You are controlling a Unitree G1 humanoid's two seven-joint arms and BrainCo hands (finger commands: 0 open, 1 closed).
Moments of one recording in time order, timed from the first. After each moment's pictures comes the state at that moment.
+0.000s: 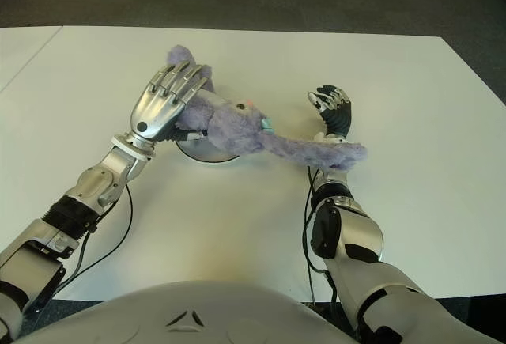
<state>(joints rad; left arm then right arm) -0.33 0.56 -0.48 0.25 1.15 -0.09 0.69 -0.60 -0.13 -0.48 1.19 0.10 -0.61 0.07</state>
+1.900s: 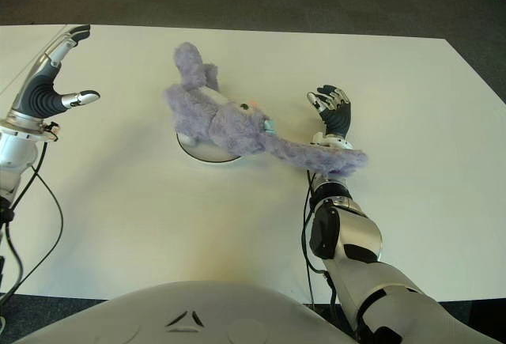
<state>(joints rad) -0.37 0.80 -0.06 0.67 0.20 -0.90 0.19 -0.60 -0.13 -0.47 1.19 0.10 -0.61 0.05</state>
